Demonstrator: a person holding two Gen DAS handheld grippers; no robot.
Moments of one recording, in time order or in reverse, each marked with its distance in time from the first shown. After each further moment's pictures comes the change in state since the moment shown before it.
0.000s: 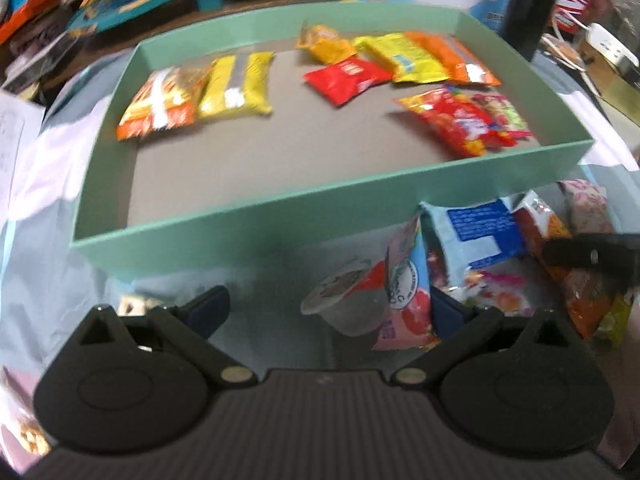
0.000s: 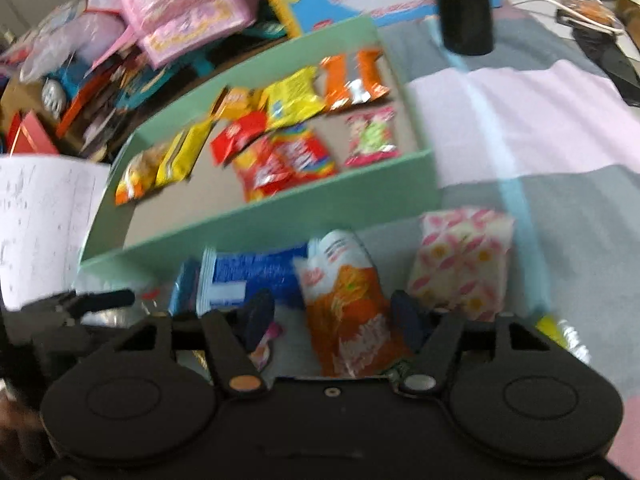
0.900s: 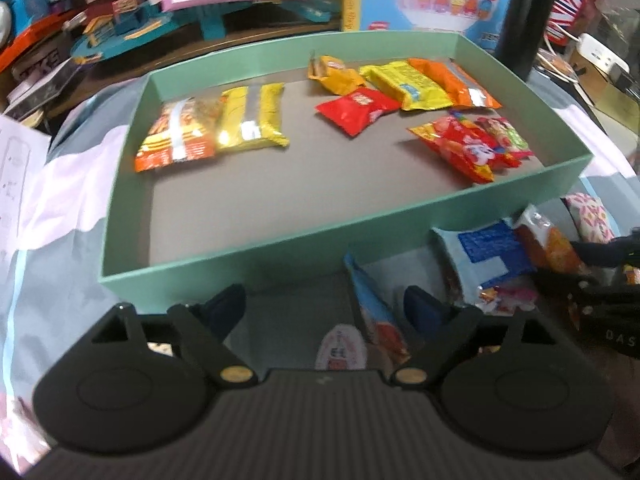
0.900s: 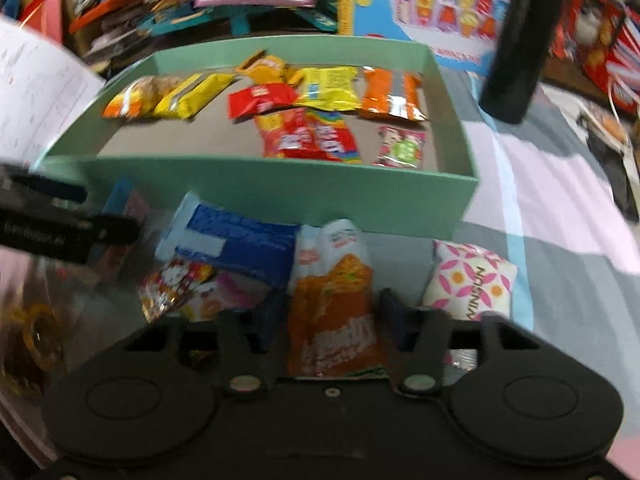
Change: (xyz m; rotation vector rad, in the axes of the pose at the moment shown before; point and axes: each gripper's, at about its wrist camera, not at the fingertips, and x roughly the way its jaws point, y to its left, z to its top) left arm -0.011 0.008 0.005 0.058 -0.086 -0.007; right arm 0.011 0.046 -0.030 -0.354 -0.079 -0.202
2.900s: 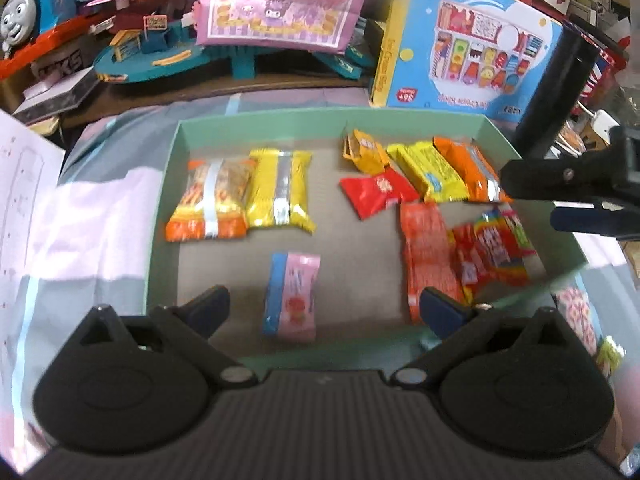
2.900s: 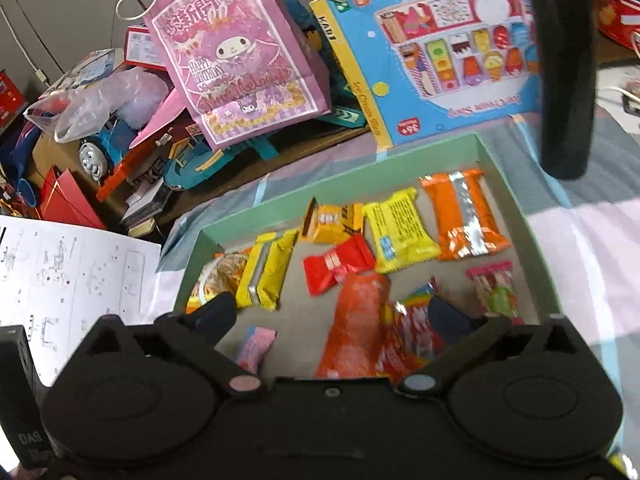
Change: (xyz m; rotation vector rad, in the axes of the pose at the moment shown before) left arm -0.024 0.032 0.047 -0.144 -0.080 -0.022; right arm -0.003 -0.023 0.123 0.392 -0.100 0.275
